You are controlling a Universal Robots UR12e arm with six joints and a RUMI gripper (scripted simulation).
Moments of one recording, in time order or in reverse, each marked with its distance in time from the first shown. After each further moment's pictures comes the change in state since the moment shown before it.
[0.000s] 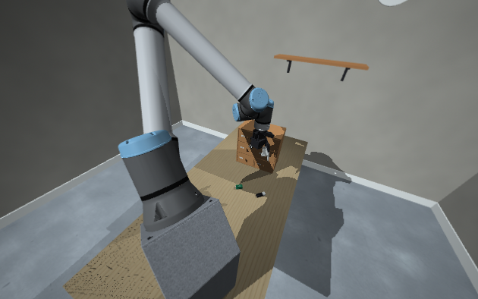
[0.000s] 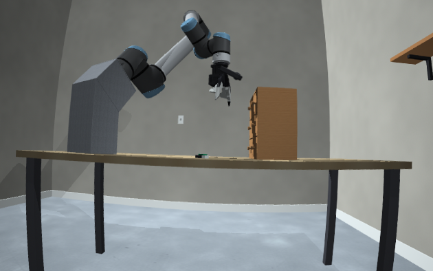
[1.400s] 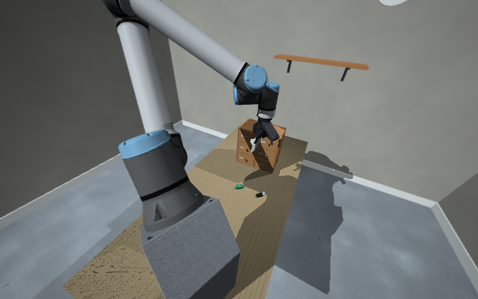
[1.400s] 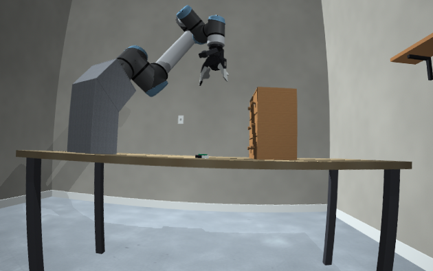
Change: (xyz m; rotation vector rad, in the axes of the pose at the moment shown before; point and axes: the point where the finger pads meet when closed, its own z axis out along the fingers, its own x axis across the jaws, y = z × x) arm 0.047 0.038 -0.091 0.005 0.003 1.701
